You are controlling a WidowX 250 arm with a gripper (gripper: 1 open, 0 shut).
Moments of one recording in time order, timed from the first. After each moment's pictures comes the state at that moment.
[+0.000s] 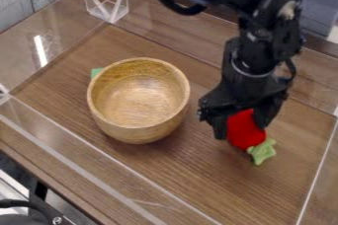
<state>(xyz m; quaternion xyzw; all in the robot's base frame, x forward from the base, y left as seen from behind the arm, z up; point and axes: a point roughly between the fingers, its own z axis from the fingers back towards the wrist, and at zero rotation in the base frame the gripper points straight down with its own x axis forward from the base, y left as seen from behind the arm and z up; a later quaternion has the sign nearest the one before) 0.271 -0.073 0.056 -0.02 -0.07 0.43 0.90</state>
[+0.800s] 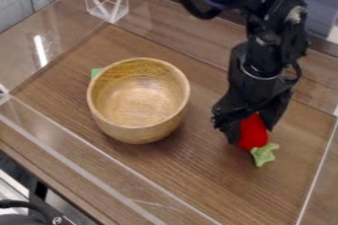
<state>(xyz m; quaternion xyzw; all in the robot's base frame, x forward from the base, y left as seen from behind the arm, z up) 0.282 -0.083 0.040 -0.03 -0.06 0.49 0.87</state>
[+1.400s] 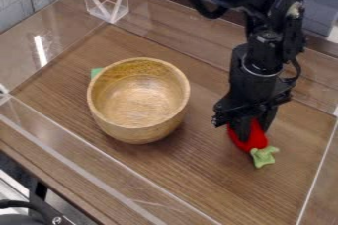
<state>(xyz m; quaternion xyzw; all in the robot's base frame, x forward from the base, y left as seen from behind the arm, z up) 0.288 -0.084 0.032 -0.03 -0.02 0.48 0.88</state>
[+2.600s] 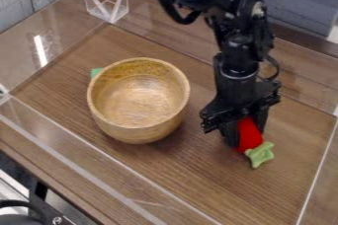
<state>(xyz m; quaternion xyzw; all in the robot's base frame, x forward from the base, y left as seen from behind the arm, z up) 0.272 -0.070 0.020 -0.07 0.03 0.48 0.87</state>
